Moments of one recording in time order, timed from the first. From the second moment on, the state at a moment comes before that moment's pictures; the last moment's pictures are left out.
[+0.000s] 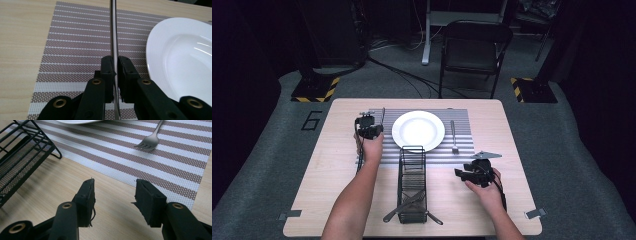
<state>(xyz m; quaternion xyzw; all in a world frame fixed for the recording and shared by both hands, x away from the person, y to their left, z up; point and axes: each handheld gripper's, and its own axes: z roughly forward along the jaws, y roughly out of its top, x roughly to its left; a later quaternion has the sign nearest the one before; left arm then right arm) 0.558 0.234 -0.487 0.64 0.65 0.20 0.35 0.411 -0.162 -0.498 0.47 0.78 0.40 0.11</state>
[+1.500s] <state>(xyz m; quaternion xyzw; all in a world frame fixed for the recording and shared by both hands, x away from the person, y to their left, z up) 0.579 0.224 -0.509 0.65 0.67 0.19 0.30 0.411 -0.159 -0.500 0.47 0.78 0.40 0.11</state>
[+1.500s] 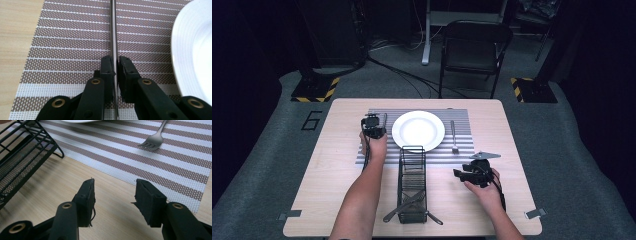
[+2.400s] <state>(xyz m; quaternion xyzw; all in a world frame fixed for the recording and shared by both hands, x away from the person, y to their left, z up) 0.577 0.238 -0.506 0.67 0.65 0.20 0.31 0.412 -0.158 -0.501 0.47 0.78 0.40 0.11</state>
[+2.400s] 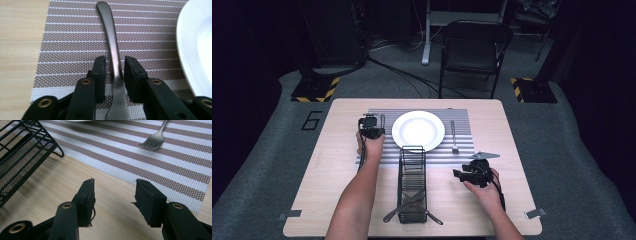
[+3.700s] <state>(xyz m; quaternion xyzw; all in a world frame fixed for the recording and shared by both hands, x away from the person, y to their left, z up) 0.497 0.279 -0.444 0.71 0.56 0.17 0.39 0.408 -0.165 -0.498 0.48 0.77 0.40 0.12</state>
